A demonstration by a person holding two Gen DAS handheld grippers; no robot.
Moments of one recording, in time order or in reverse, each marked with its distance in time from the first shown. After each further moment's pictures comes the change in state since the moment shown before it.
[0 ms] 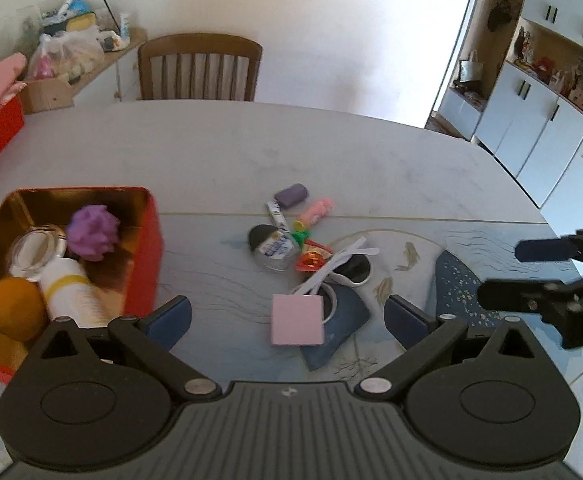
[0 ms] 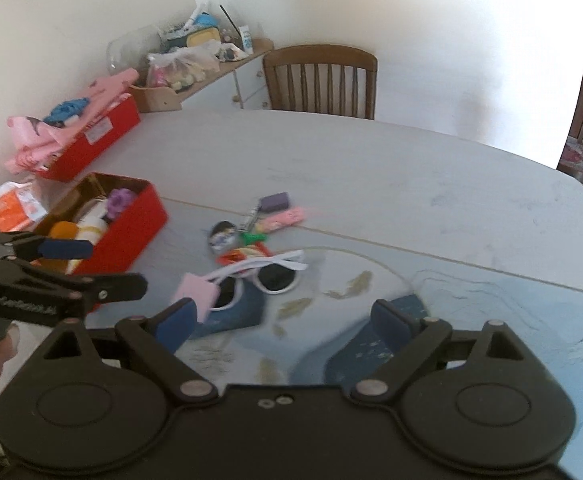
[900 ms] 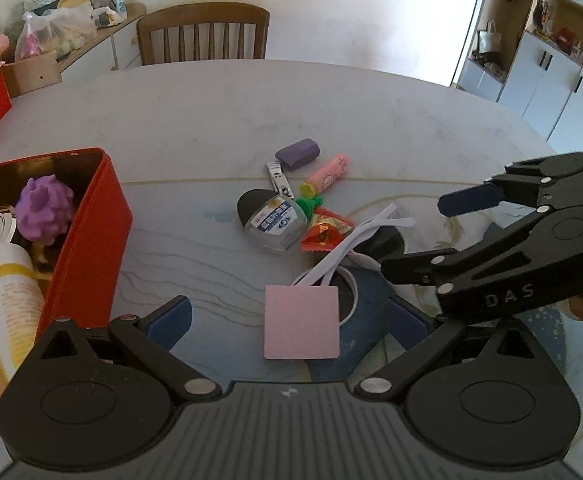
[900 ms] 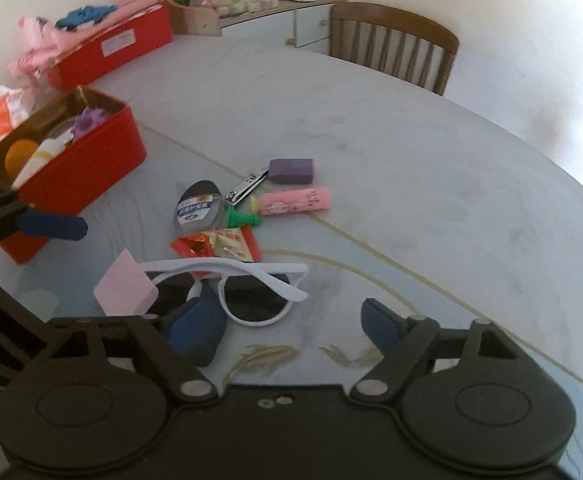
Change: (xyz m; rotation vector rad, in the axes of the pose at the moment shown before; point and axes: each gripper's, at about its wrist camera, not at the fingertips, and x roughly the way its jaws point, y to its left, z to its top) left arm 0.074 -0.010 -0.009 0.024 0.074 0.080; right arm 0.123 -0.004 0.021 -0.274 0.131 0.079
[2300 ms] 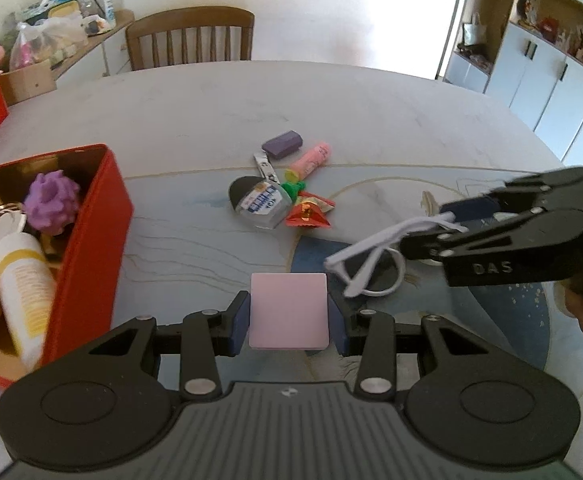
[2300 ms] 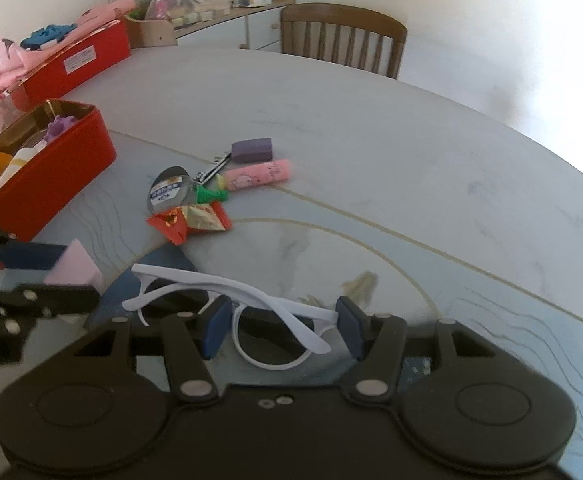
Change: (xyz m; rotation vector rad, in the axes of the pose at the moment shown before) left arm -0.025 -0.004 -0.014 0.036 -0.007 -0.022; right arm -0.016 -0.002 -0.031 0.140 -0.029 -0.094
